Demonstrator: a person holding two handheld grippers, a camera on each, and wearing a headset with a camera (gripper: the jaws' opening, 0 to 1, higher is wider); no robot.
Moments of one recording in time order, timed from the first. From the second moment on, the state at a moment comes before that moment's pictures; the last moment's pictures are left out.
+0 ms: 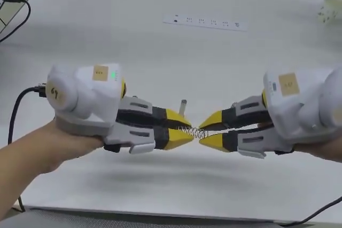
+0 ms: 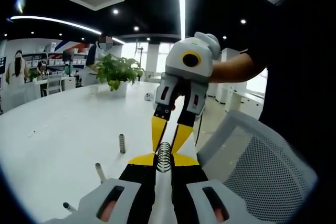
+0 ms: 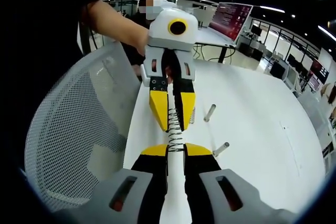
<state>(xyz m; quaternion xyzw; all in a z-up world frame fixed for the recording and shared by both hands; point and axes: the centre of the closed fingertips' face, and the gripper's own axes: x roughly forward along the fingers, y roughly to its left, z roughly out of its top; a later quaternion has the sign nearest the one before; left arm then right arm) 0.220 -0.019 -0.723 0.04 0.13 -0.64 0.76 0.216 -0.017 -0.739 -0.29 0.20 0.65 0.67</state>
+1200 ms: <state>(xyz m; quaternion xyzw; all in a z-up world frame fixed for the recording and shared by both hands) 0.217 -0.016 -0.724 0.03 0.13 -0.64 0.76 0.216 -0.012 -0.710 -0.29 0.17 0.67 0.67</state>
